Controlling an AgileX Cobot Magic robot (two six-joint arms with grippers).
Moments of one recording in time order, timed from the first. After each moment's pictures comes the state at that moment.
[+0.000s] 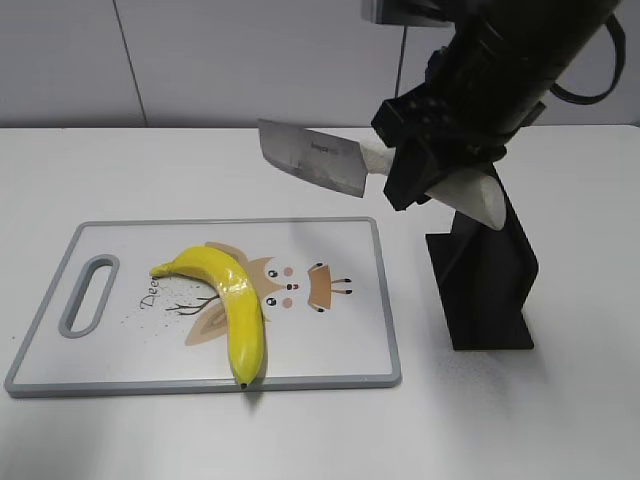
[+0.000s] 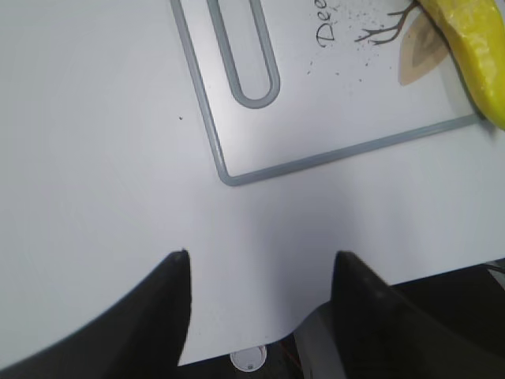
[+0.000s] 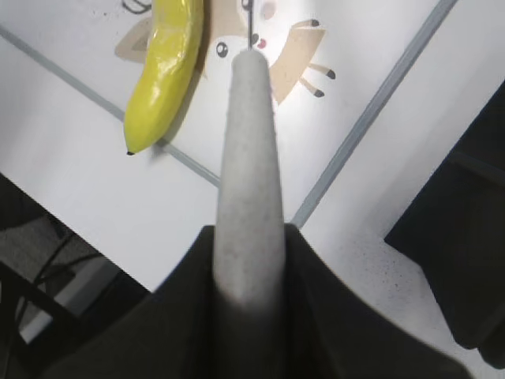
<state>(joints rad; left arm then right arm) -0.17 1.13 -0.97 -0.10 1.22 0.21 0.50 1.66 -1.38 0.38 1.06 -0.13</state>
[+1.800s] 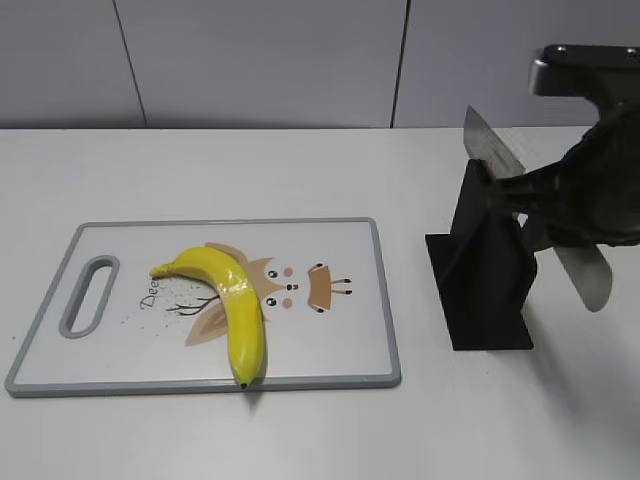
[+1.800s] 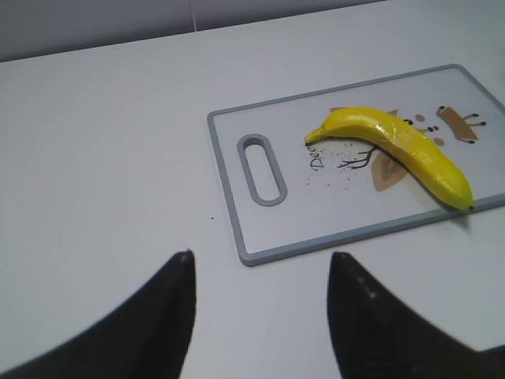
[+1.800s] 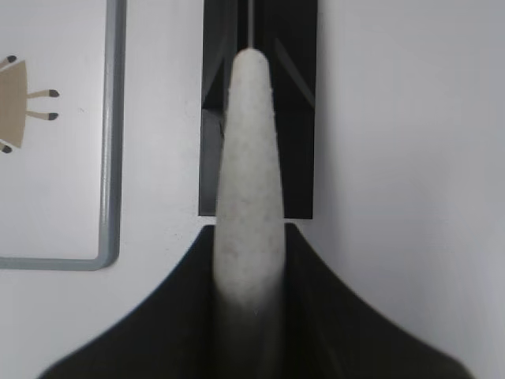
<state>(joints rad) -0.17 0.00 -0.49 -0.09 1.08 0.21 0.51 1.38 -0.89 -0.16 0.72 0.62</state>
